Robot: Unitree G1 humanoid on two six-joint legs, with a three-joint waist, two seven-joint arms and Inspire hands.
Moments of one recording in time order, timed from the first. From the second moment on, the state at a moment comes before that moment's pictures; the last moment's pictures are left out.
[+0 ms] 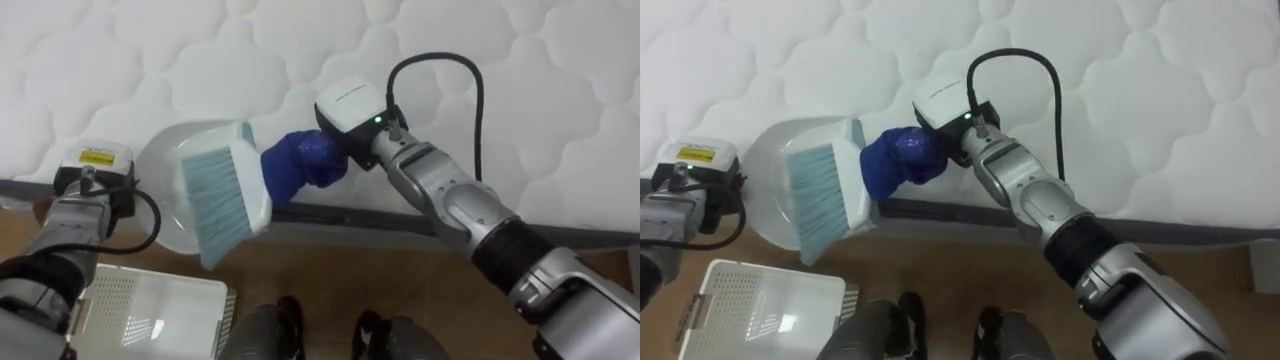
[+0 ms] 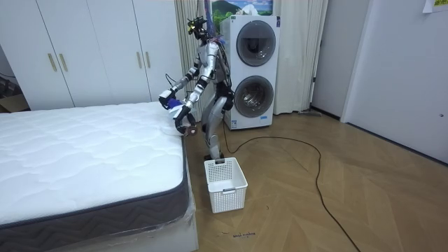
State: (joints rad) left arm -0.64 0.55 -0.51 1.15 1.07 0.15 0.09; right arm -0.70 -0.30 0.68 0.60 -1.04 0.04 0.00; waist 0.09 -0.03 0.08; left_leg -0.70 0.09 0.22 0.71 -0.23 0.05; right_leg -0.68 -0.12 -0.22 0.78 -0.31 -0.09
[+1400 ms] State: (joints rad) left arm -0.53 0.36 -0.35 0.98 0.62 -0.01 0.23; right arm -0.60 -0.39 0.35 0.72 -0.65 -0.06 -0.25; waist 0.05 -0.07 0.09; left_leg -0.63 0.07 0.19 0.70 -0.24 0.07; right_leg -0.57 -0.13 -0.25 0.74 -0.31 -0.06
